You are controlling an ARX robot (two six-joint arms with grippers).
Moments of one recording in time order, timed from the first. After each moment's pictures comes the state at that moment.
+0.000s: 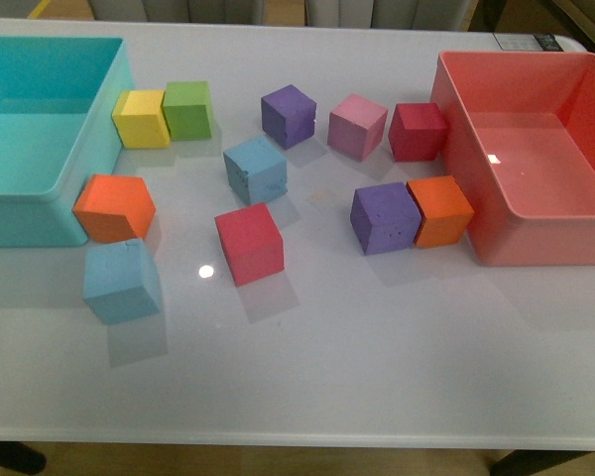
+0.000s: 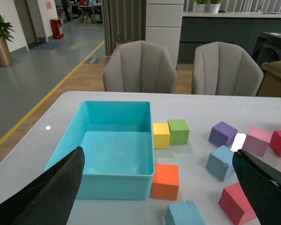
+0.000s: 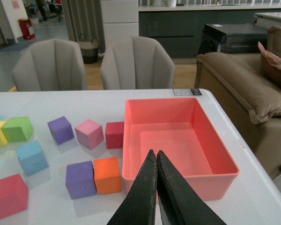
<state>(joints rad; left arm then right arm) 0.00 0.01 0.01 0.00 0.00 -0.01 0.00 0.01 0.02 0.00 0.00 -0.01</state>
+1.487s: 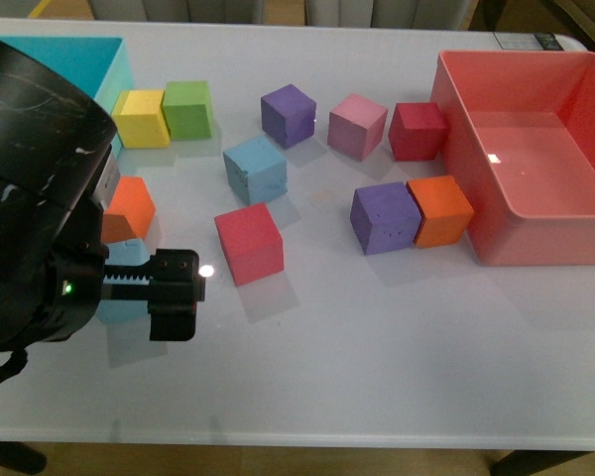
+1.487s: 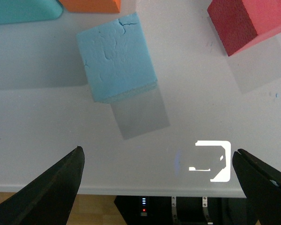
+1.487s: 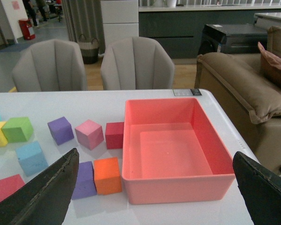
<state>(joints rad) -0.43 1.89 0.67 0.15 -0.22 -0.40 0.00 0.00 0.02 0.00 0.00 -0.01</state>
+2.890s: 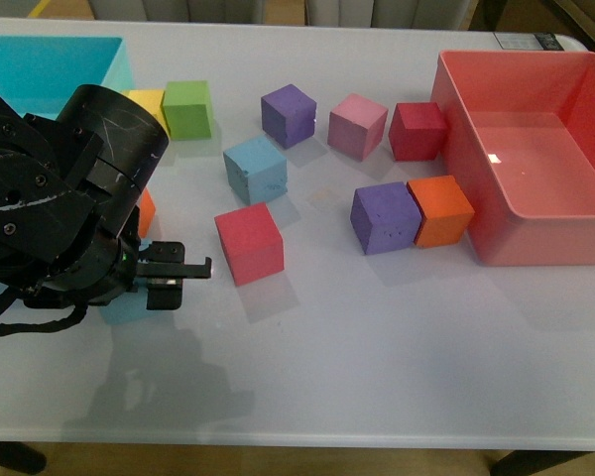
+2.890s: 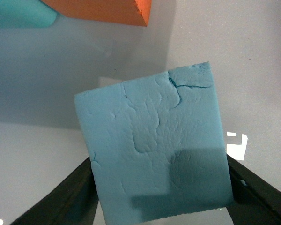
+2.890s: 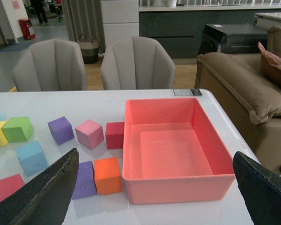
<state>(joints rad) -0.35 2.16 0.92 0.04 -0.25 -0.36 0.00 0.00 0.02 0.00 0.00 -0.01</state>
